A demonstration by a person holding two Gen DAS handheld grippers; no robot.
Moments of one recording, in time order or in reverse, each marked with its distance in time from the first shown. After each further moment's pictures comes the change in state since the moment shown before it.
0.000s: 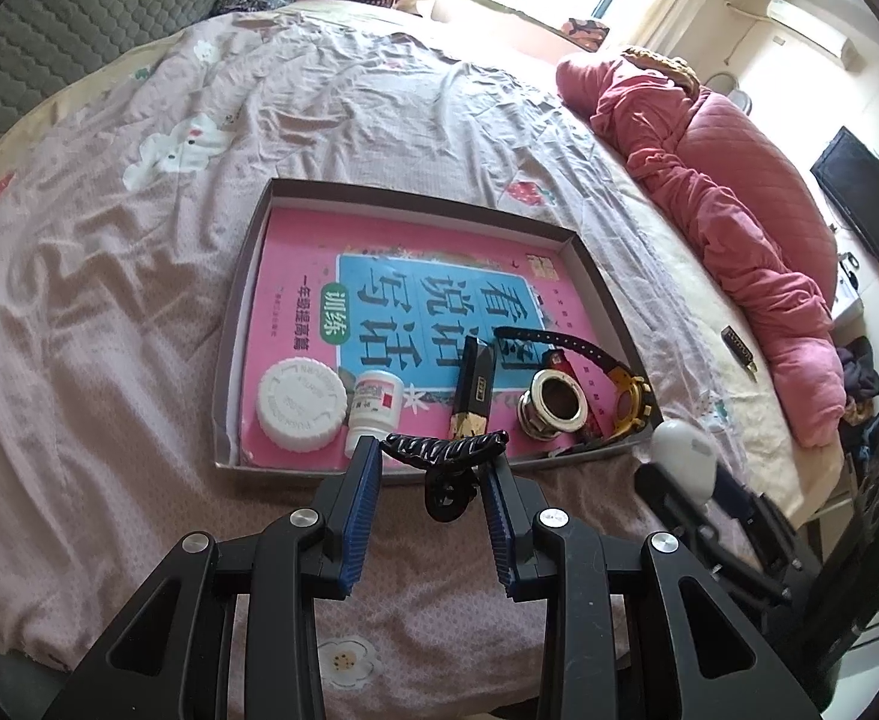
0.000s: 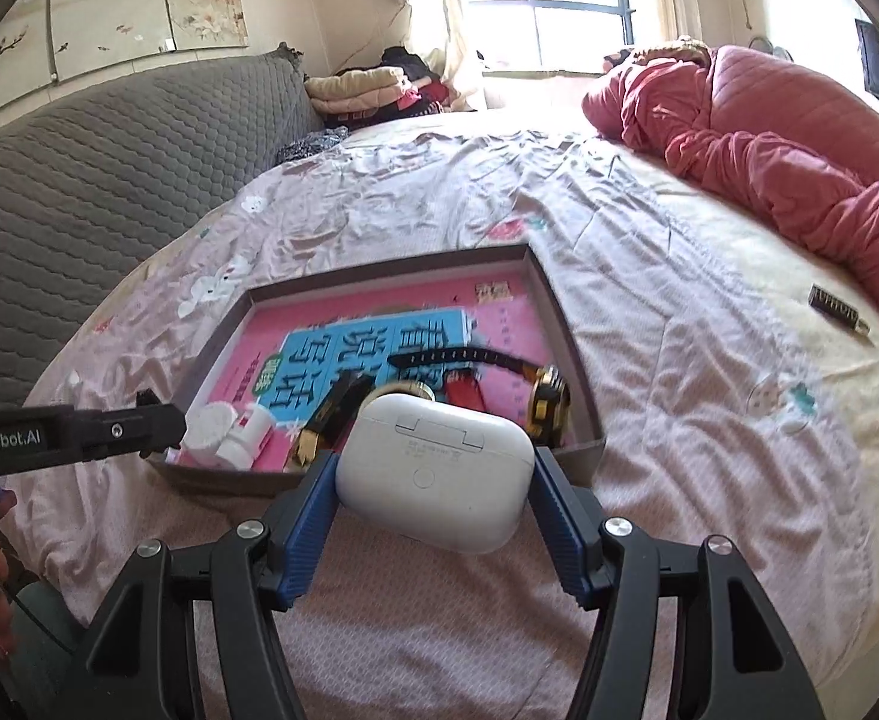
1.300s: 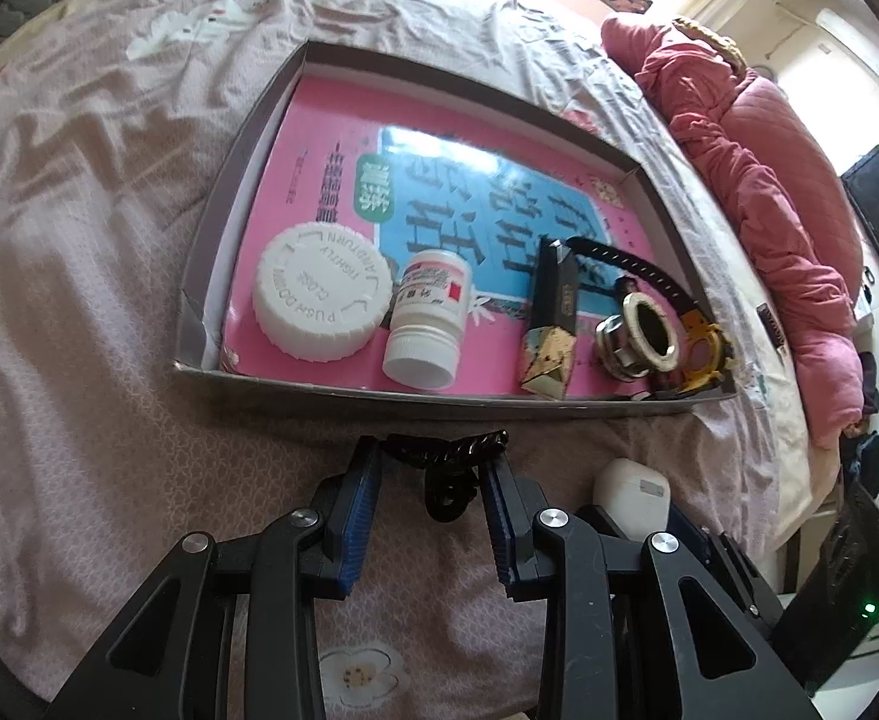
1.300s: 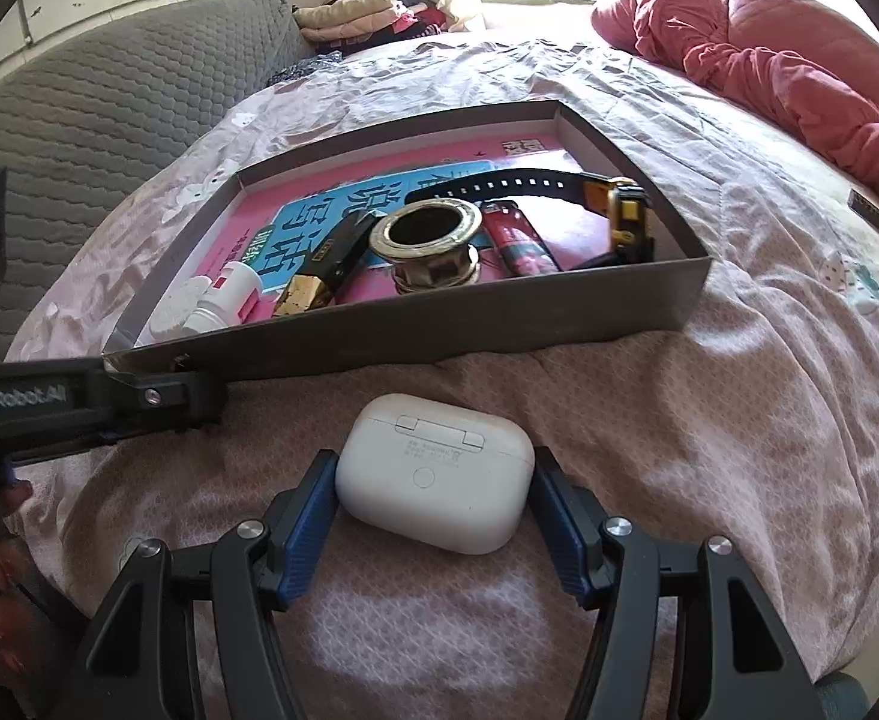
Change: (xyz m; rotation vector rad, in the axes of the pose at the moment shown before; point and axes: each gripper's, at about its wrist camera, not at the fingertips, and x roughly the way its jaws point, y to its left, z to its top) left arm 0.064 0.028 -0.030 -0.101 0.133 -0.016; right arm 0.054 0.017 -0.060 0.045 0.187 0.022
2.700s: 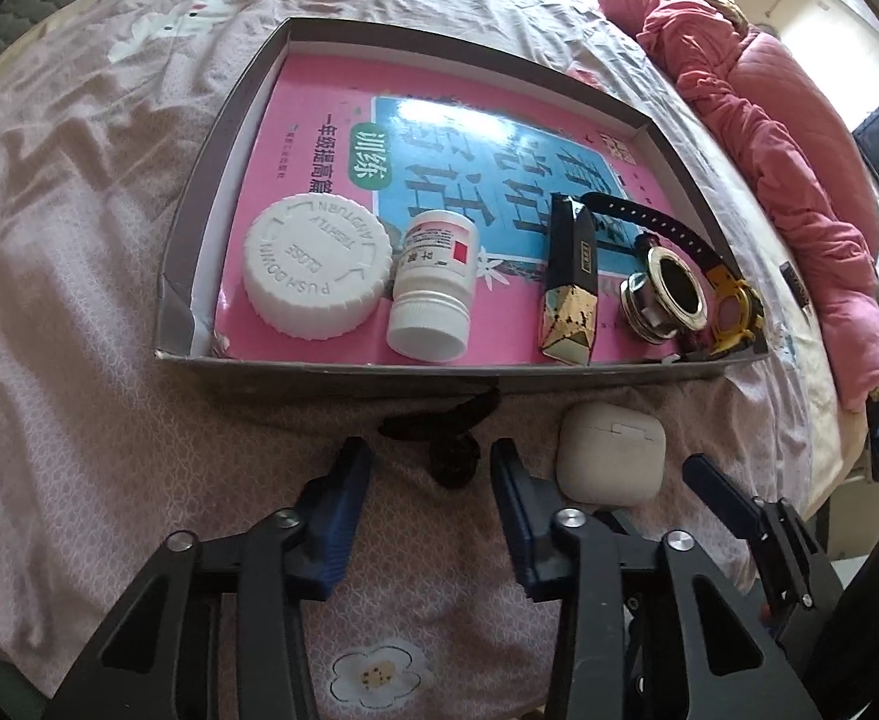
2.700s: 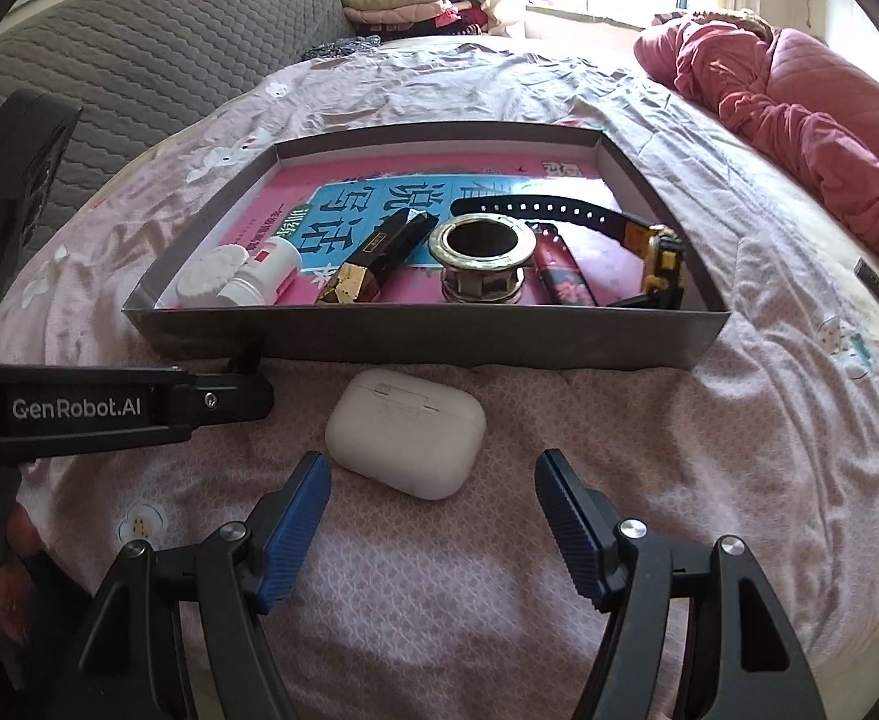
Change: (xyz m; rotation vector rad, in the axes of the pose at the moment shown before) left arm 0.015 -0.005 -0.004 0.058 0.068 0.072; right arm -0.003 0.025 0.003 -0.139 0.020 -0.036
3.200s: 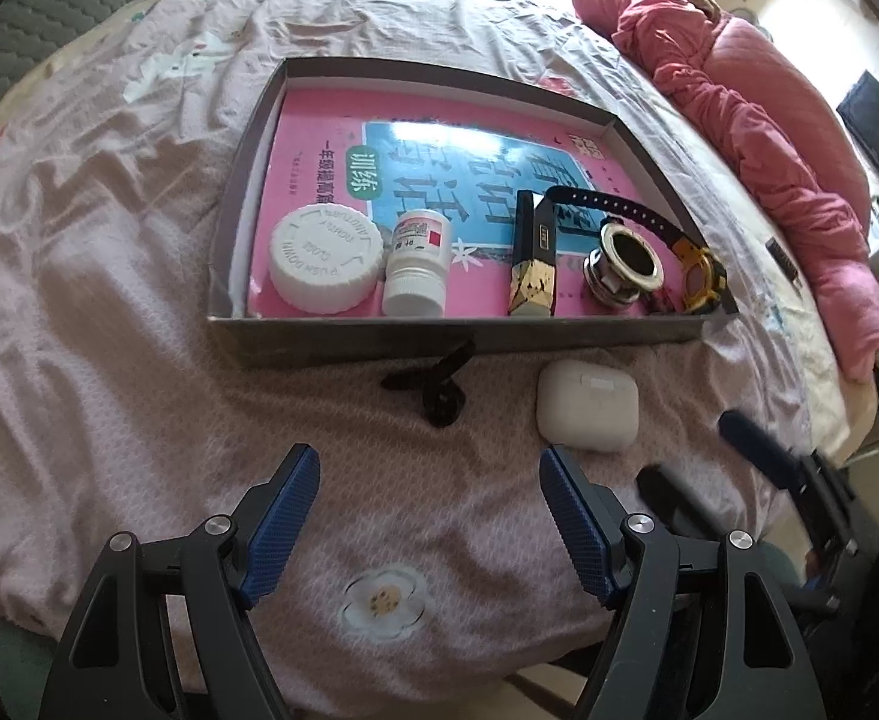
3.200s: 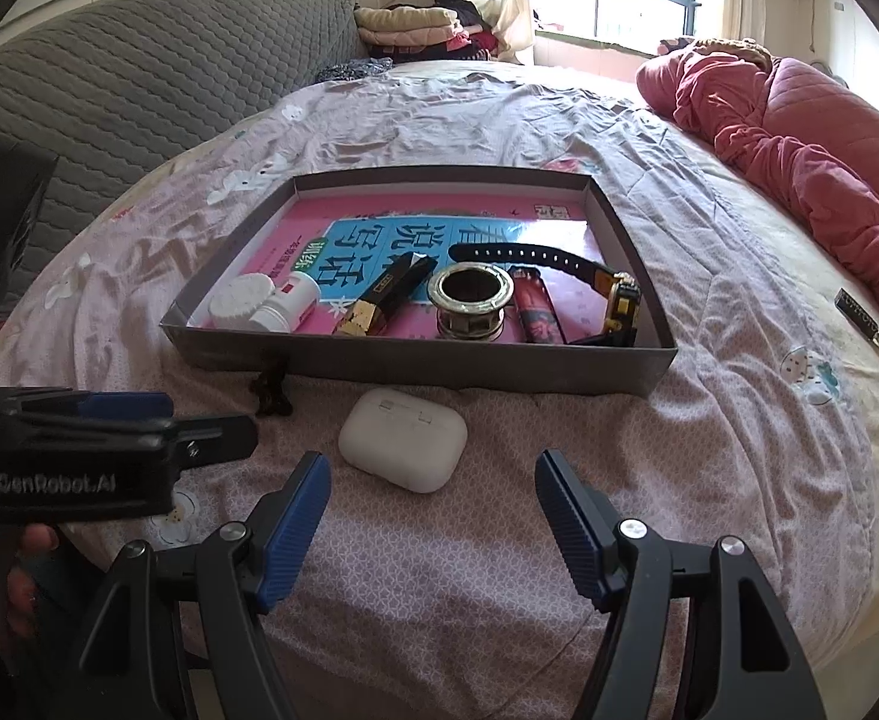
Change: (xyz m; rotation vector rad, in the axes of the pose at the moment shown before) left arm -0.034 -0.007 -0.022 0.059 -0.043 0.028; right arm -0.038 -0.002 0.000 -0.045 -0.048 -0.010
